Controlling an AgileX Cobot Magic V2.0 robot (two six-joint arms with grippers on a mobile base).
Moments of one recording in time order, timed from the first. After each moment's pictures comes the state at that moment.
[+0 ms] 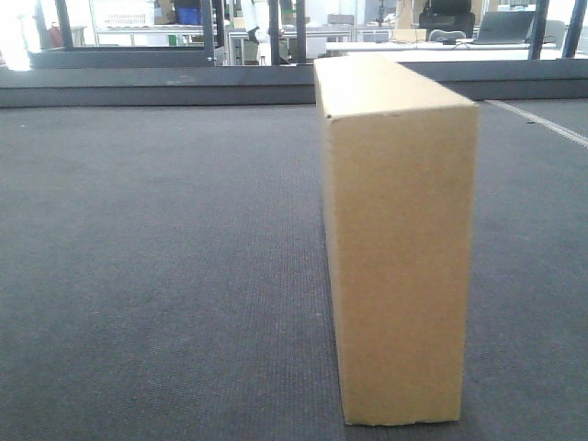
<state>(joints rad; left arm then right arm) -0.03 -0.01 0.03 -0.09 0.11 0.02 -0.01 0.57 -0.62 0.02 0.61 0.11</state>
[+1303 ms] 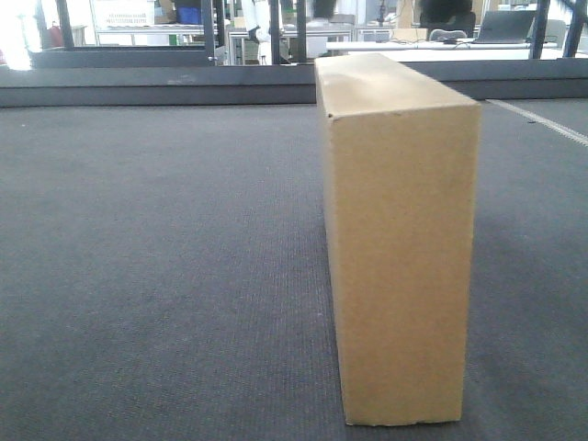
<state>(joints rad) -0.03 -0.01 0.03 -0.09 0.11 0.02 0.75 1.51 -1.46 -0.32 1.01 0.74</state>
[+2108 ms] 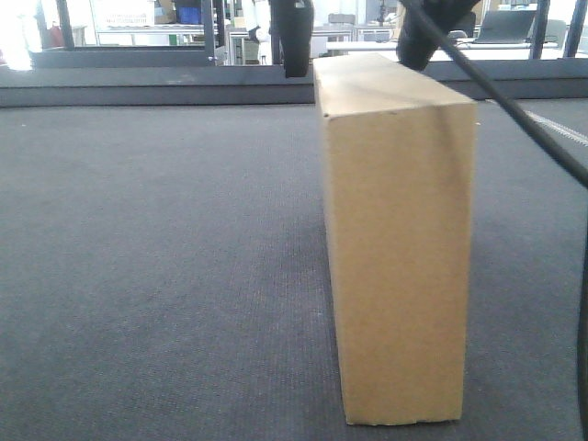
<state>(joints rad) -0.03 -0.01 0.03 -0.09 0.11 0.02 0.82 1.58 -1.46 -0.39 1.06 0.88</state>
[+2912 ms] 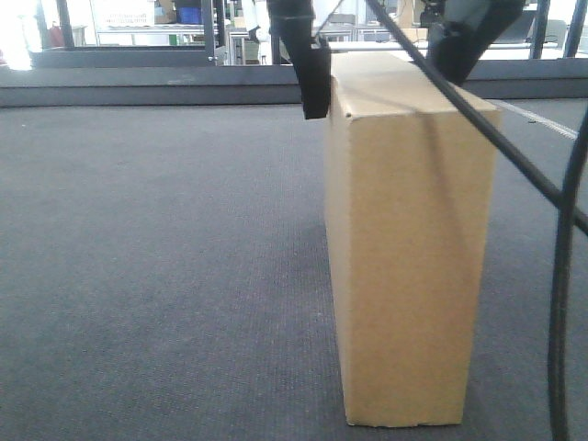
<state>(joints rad) -0.03 -0.01 0.03 -0.09 0.11 0.02 0.82 1.61 -1.46 -0.34 1.17 0.89</state>
